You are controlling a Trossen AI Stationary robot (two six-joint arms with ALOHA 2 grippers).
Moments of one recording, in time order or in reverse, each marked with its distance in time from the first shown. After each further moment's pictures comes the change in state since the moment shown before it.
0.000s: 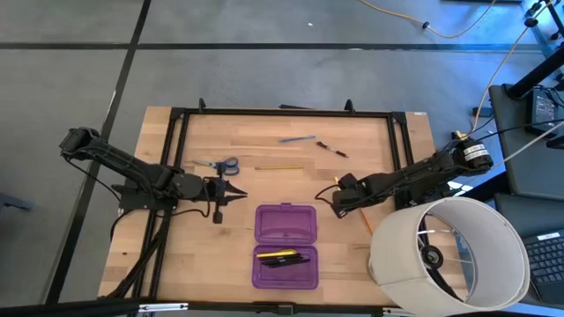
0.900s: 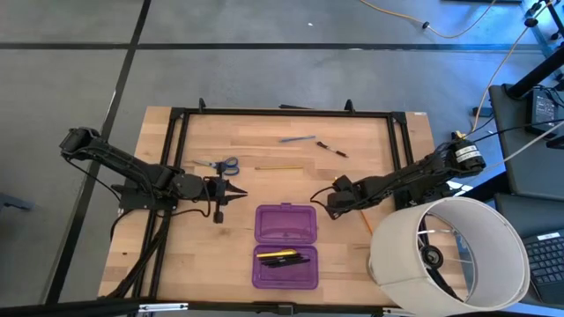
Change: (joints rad) left arm 0.000 0.003 0.000 0.000 -0.017 0.000; right arm 0.002 0.096 0.006 0.125 0.022 -0.001
